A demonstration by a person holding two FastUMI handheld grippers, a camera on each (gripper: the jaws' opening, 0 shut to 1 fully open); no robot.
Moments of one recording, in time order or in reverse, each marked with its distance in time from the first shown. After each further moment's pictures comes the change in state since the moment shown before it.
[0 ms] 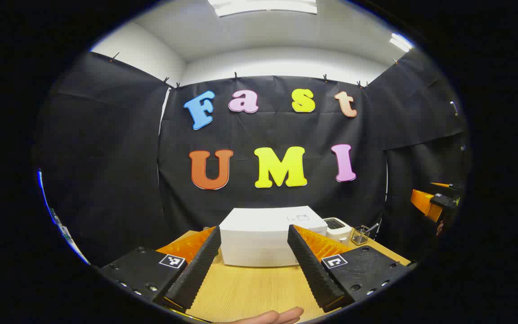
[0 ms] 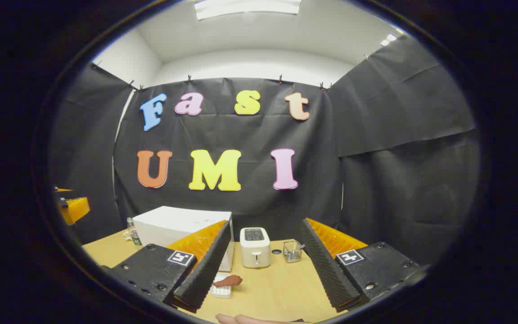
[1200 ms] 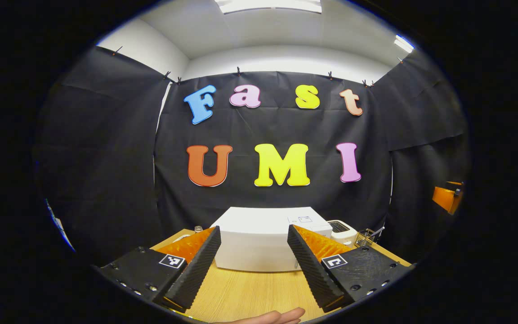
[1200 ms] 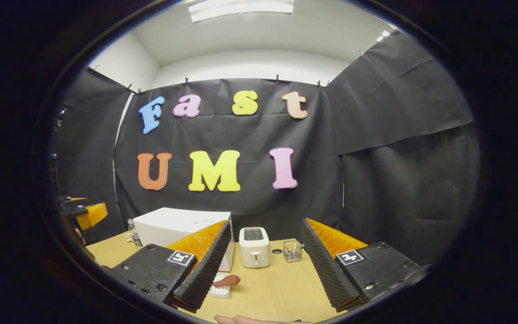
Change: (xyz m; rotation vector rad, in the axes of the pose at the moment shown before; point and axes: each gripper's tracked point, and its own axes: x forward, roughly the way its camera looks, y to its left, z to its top) left arm 0.064 -0.014 -0.034 -0.027 0.007 0.012; right arm 0.004 -0.017 -0.007 0.023 -0.003 0.017
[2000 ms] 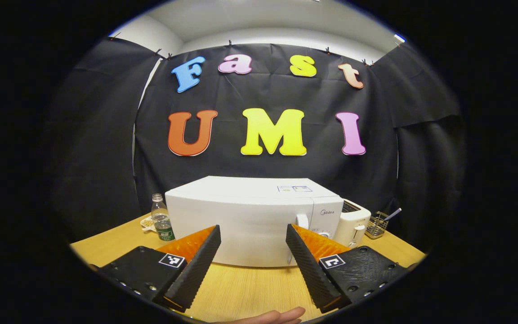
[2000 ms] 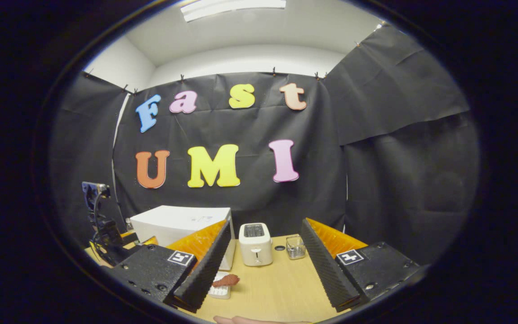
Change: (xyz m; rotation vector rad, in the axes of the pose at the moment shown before) left arm 0.112 -0.064 -0.130 -0.011 0.091 -0.034; right arm 0.031 -0.008 -0.023 0.042 0.024 0.023
